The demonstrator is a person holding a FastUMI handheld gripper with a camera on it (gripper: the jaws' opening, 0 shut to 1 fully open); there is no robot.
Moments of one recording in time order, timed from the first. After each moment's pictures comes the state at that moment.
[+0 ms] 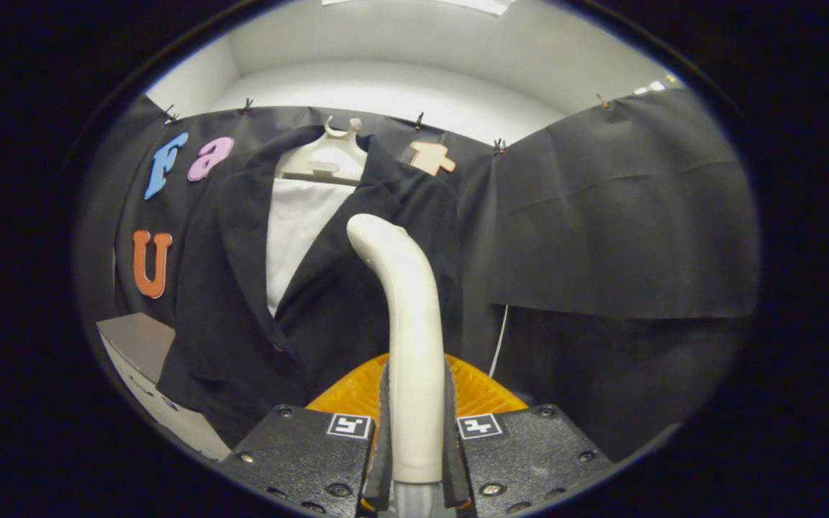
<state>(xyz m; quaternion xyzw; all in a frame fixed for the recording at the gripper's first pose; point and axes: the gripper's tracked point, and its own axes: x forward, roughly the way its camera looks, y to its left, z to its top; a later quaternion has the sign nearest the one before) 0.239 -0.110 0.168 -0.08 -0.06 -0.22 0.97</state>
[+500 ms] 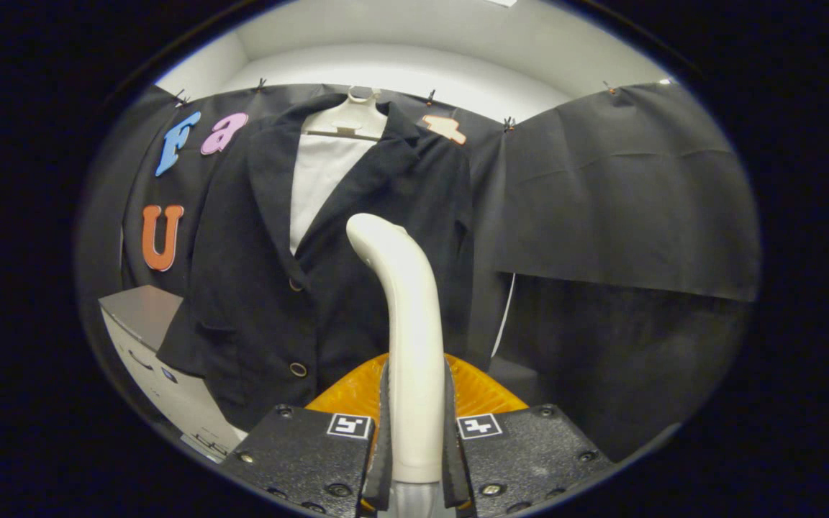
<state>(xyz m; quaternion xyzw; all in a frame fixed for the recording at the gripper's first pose) 0.228 -0.102 0.098 -0.08 0.00 -0.21 0.97</state>
